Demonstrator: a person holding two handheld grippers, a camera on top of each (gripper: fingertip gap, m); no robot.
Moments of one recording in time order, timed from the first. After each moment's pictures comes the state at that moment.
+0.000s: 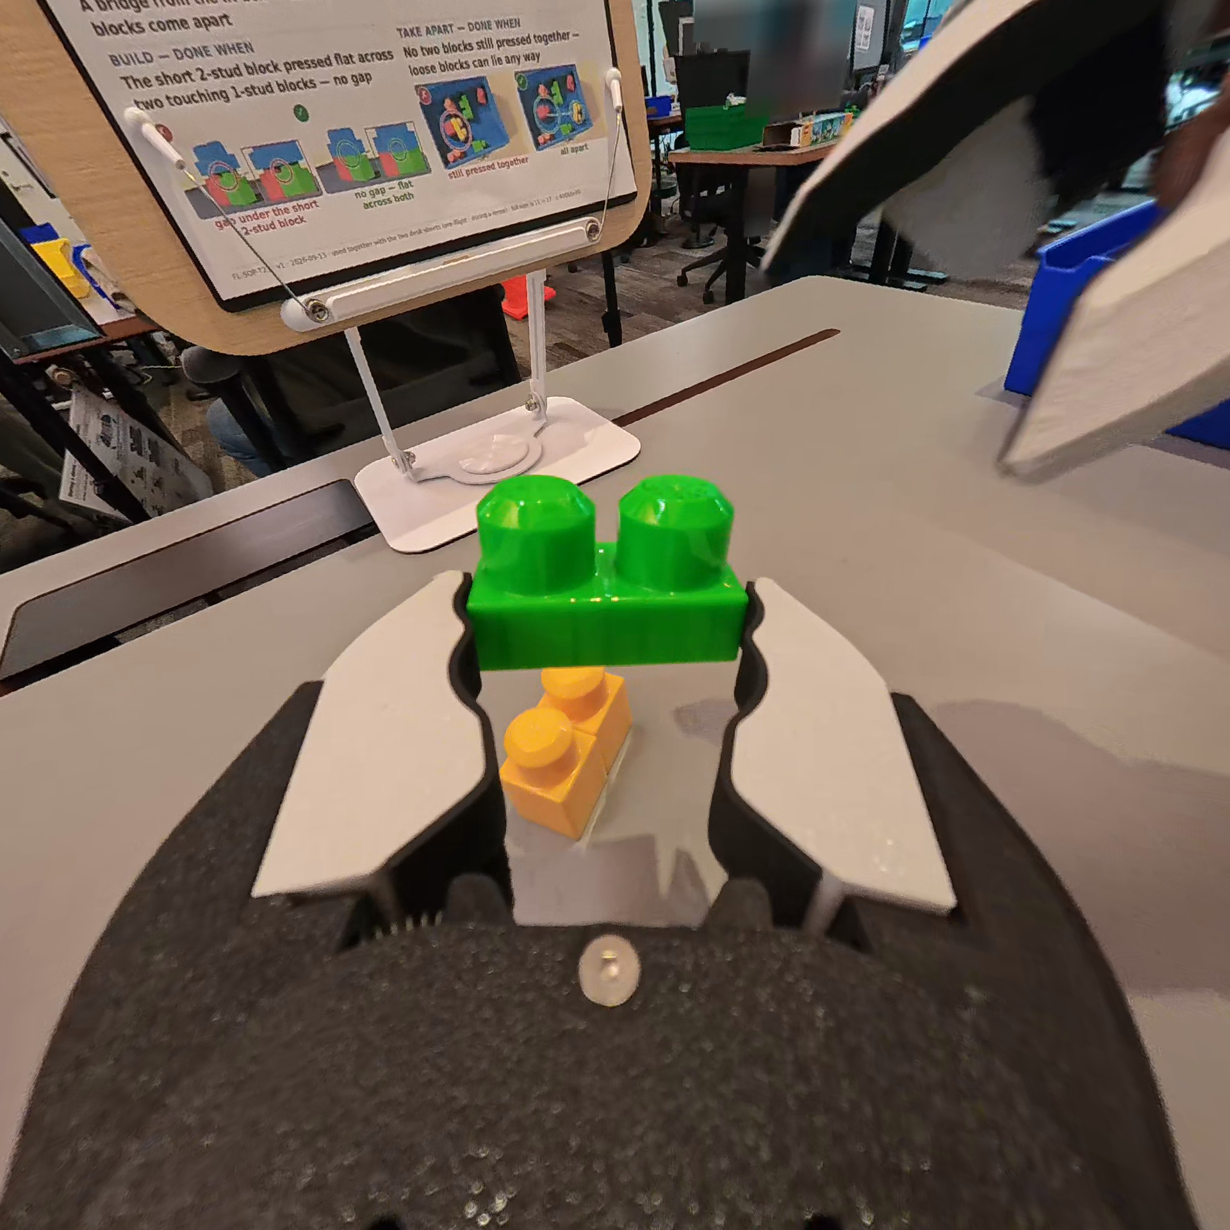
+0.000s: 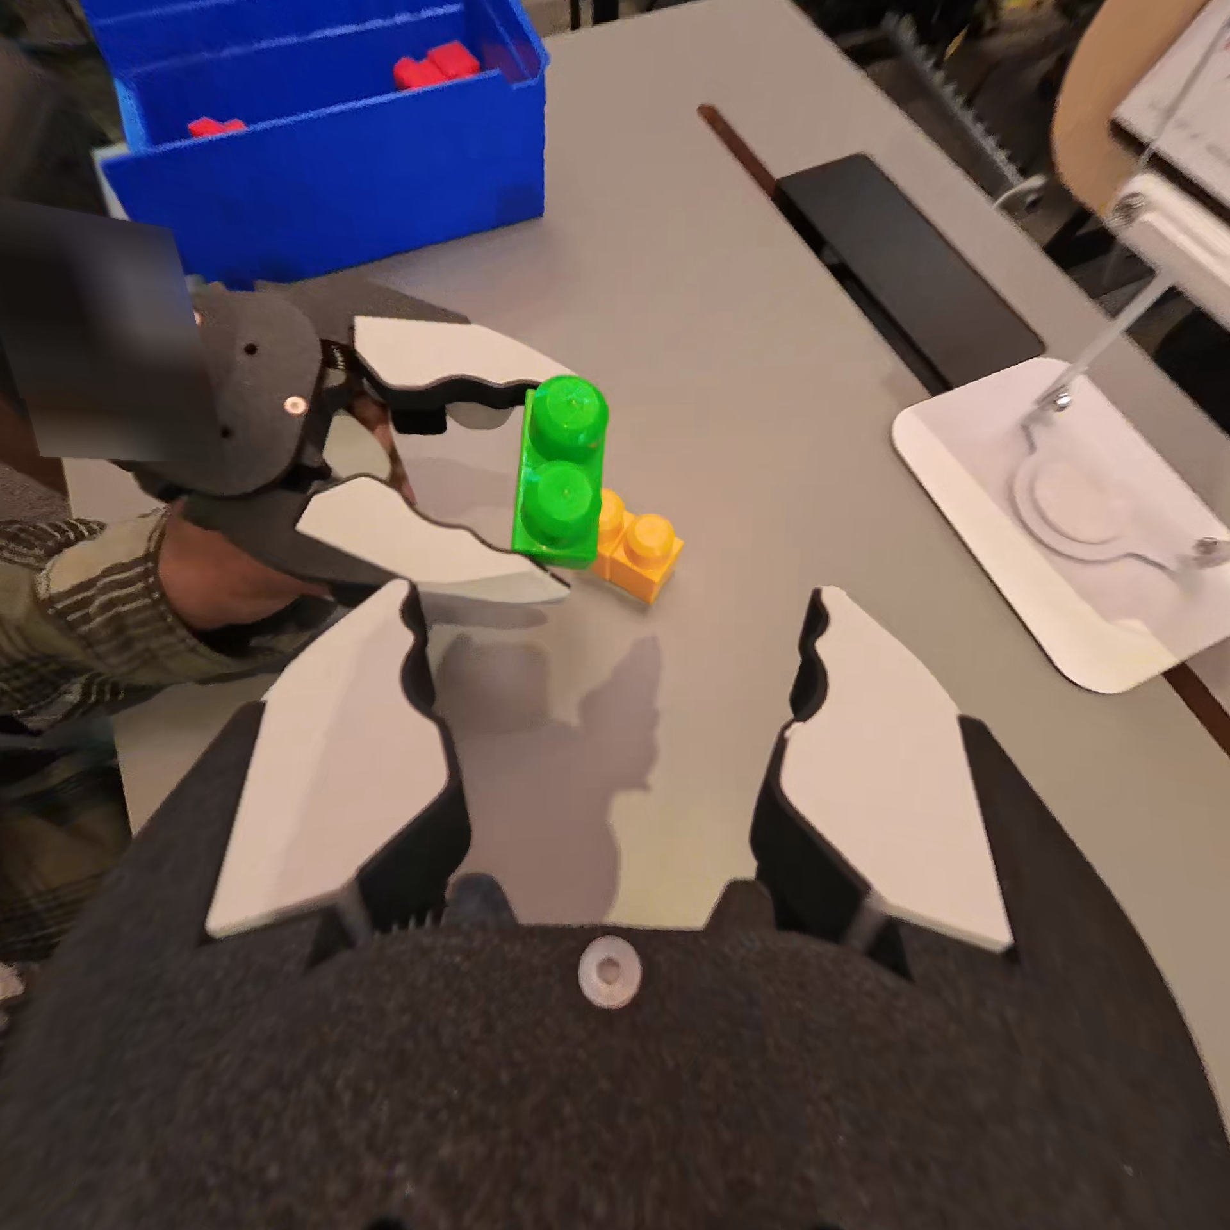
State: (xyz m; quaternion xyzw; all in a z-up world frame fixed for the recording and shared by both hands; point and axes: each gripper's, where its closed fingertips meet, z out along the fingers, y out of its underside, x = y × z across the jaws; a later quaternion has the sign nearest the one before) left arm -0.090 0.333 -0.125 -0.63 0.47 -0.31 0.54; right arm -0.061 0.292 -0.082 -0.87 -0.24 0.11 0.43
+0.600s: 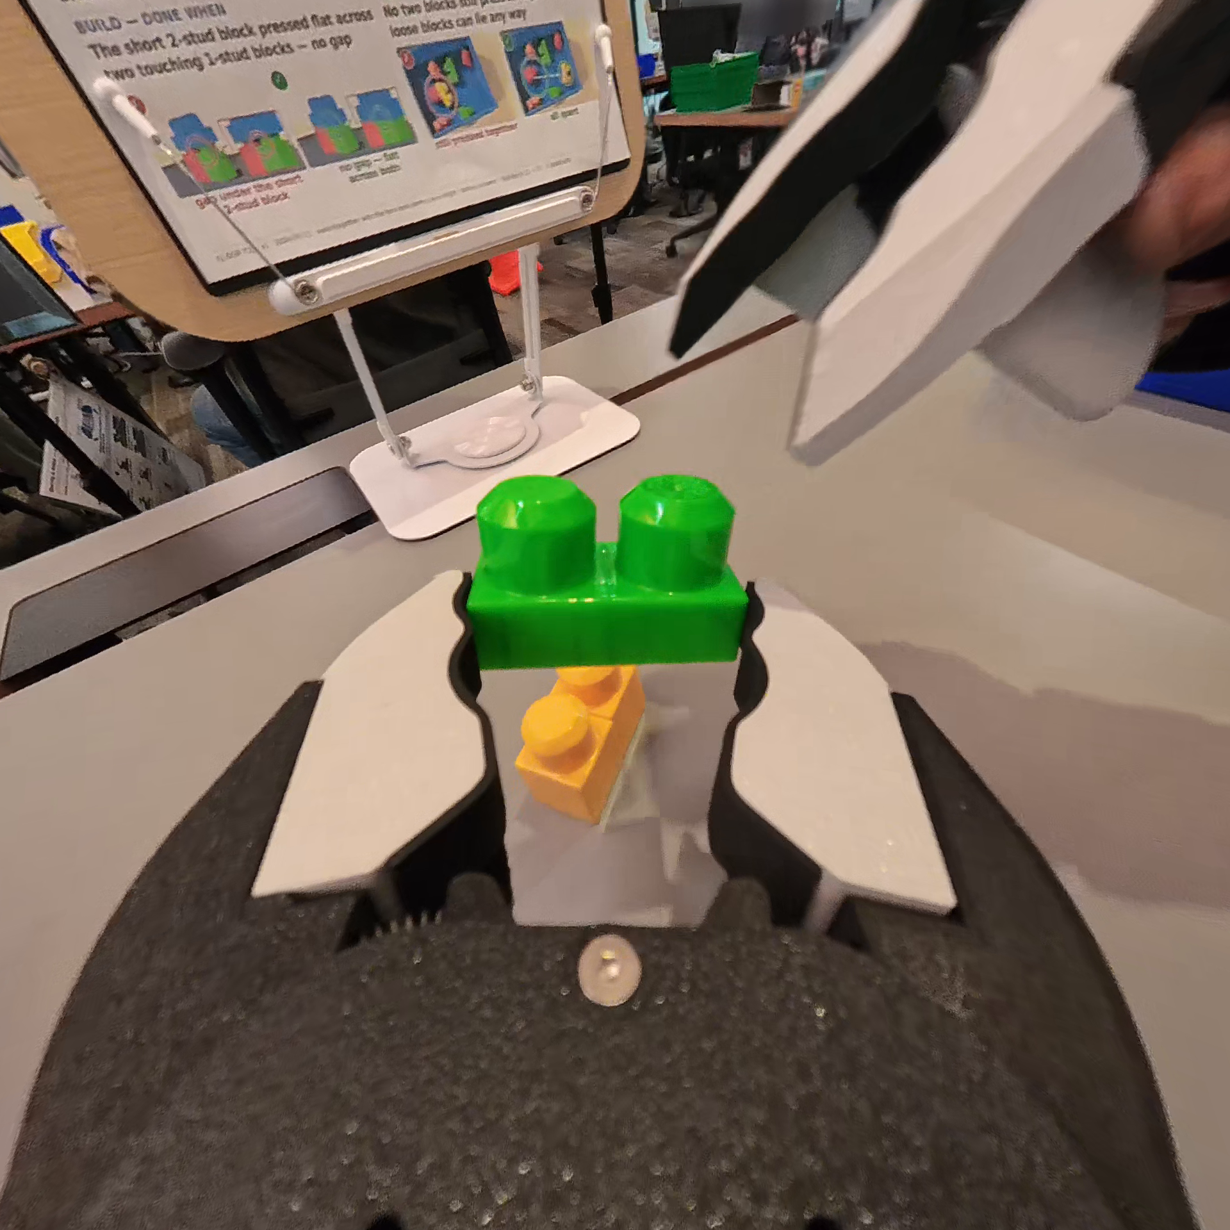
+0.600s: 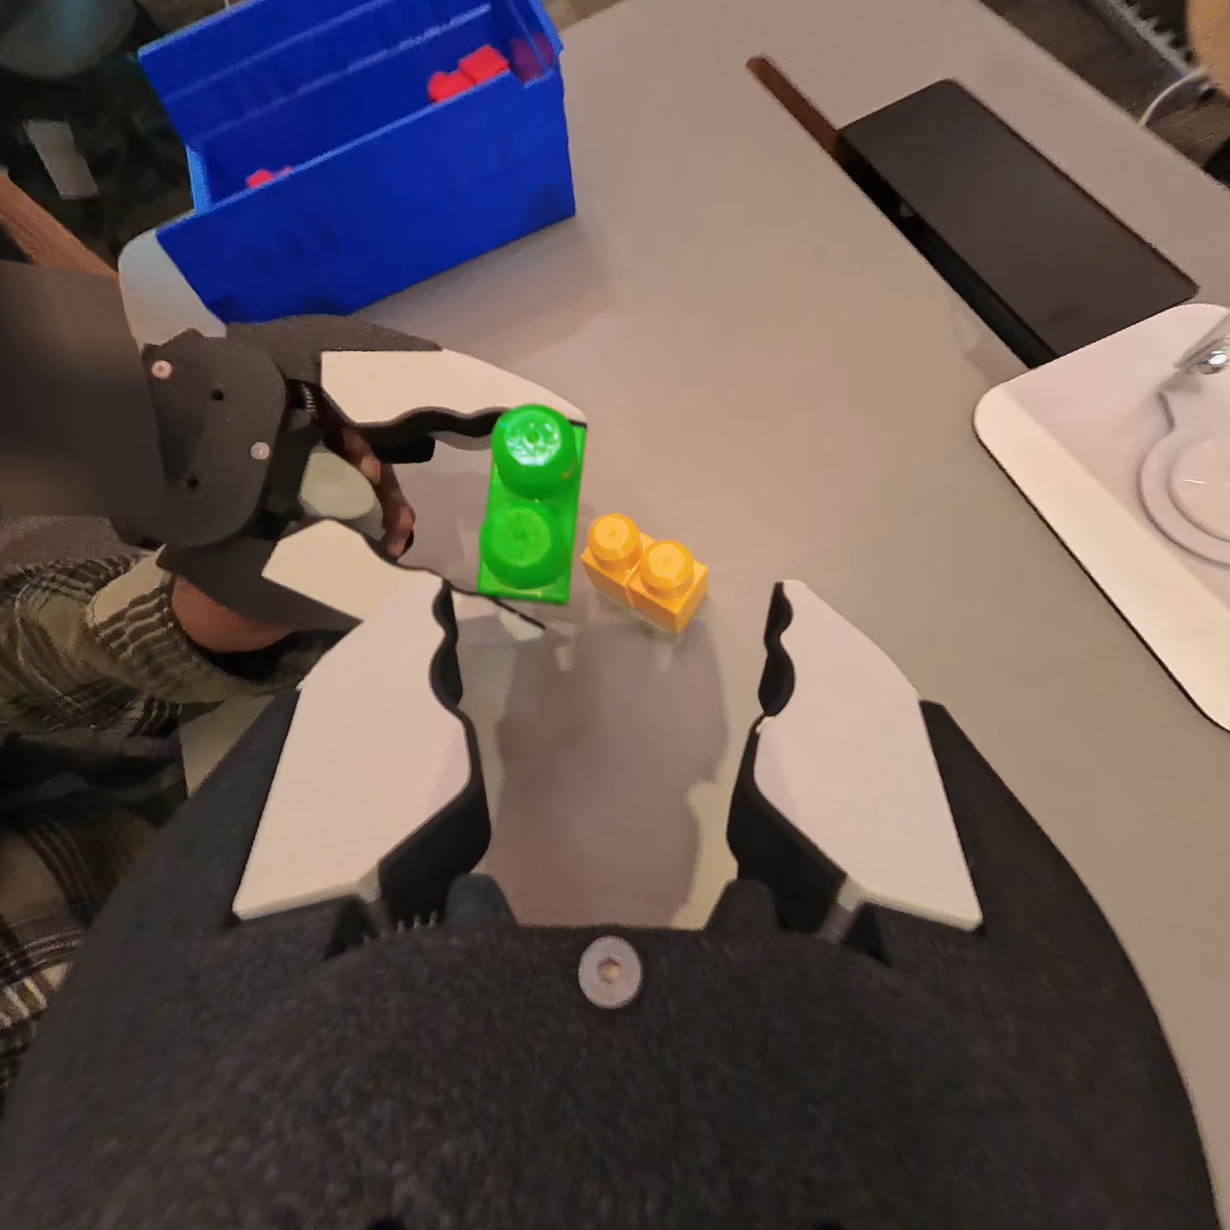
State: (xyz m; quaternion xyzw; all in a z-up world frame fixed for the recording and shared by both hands) left arm -0.092 0.338 -0.129 -0.63 0.48 -0.30 0.53; right arm -0.063 0.322 -0.097 -0.87 -0.22 0.19 0.39
